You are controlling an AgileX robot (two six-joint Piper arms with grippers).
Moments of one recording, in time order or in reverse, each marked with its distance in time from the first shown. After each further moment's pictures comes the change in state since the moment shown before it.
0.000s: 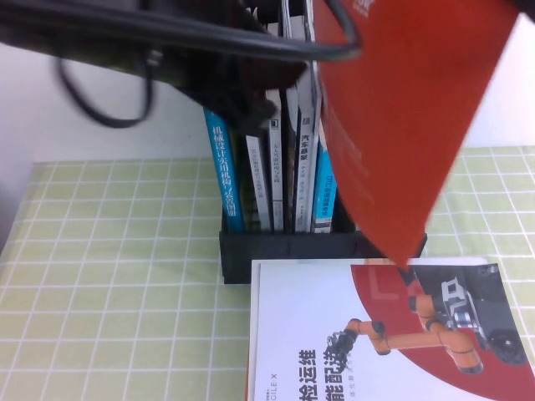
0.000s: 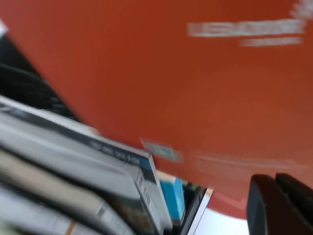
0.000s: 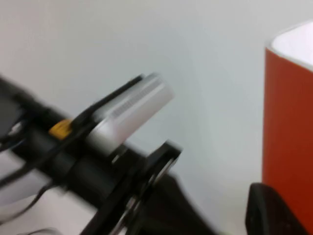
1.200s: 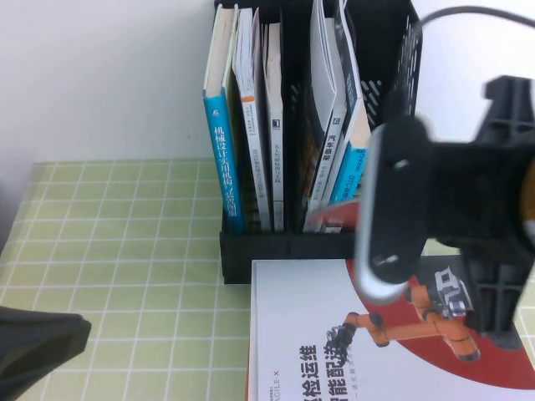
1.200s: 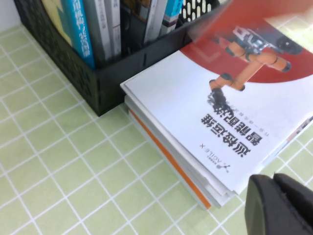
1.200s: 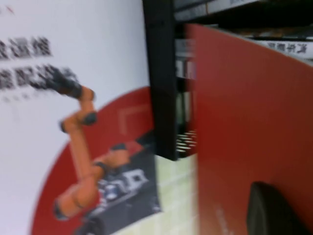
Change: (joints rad) right arm 0.752 0.140 -0.152 -2.182 0.440 1.027; left arm 0.002 -0.753 0.694 0.266 0.056 -0.583
